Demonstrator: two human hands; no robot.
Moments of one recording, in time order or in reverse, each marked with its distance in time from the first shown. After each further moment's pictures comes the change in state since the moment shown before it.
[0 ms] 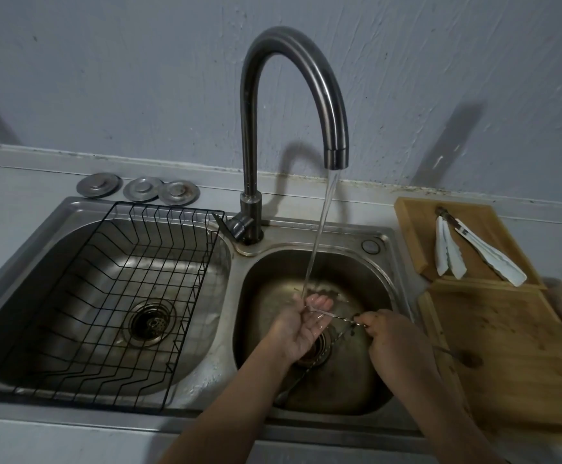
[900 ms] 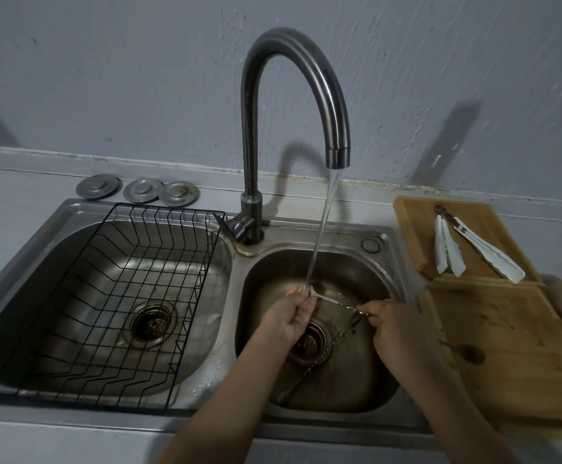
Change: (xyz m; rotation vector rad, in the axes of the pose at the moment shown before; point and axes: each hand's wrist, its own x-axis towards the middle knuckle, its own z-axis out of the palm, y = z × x) left_hand -0.002 0.022 0.006 -0.099 0.122 0.005; right_hand 0.007 0.000 -0.009 0.122 0.031 0.037
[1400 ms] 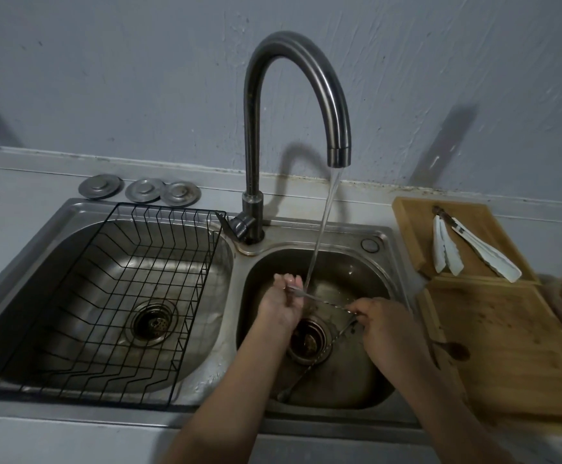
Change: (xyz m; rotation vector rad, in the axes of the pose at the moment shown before) left_hand -0.005 0.011 0.012 -0.359 0.006 0.097; right_hand -0.005 -0.015 0.004 0.005 0.041 -0.033
